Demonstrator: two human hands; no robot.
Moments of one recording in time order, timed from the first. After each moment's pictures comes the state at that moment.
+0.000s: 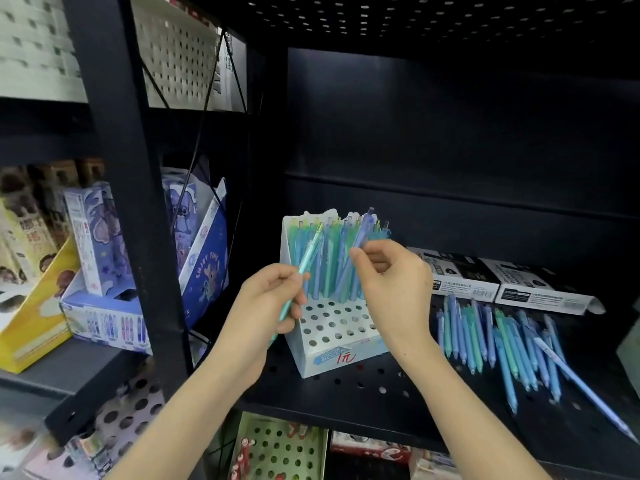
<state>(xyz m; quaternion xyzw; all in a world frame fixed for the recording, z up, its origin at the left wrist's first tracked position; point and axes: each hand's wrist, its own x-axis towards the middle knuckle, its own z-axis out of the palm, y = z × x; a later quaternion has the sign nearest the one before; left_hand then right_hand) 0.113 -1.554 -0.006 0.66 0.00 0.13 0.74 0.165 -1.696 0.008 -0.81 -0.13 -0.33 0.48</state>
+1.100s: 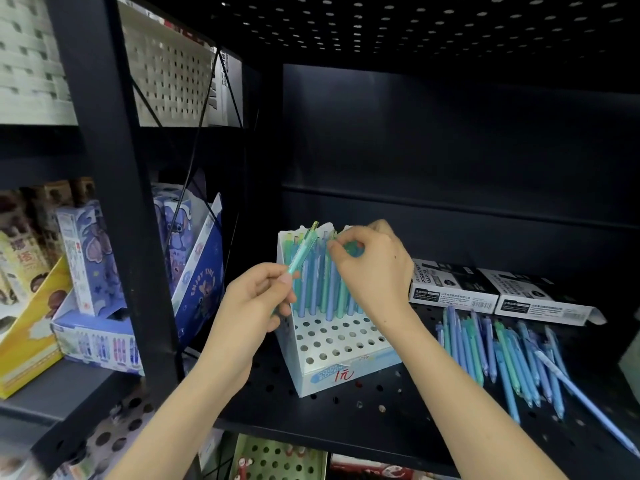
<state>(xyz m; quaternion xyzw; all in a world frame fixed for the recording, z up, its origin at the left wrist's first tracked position) 0.119 -1.545 0.002 0.68 -0.02 0.19 0.71 0.197 -1.680 0.032 -0.87 -0.11 -0.32 0.34</state>
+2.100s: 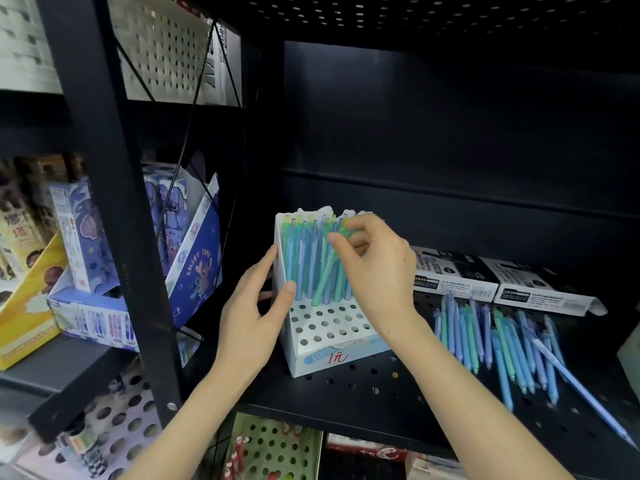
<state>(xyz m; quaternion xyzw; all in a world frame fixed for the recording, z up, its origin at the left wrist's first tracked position) 0.135 -1.544 -0.055 0.78 -0.04 0.31 0.55 0.172 -1.688 0.026 -0.84 -0.17 -0.31 0.40</state>
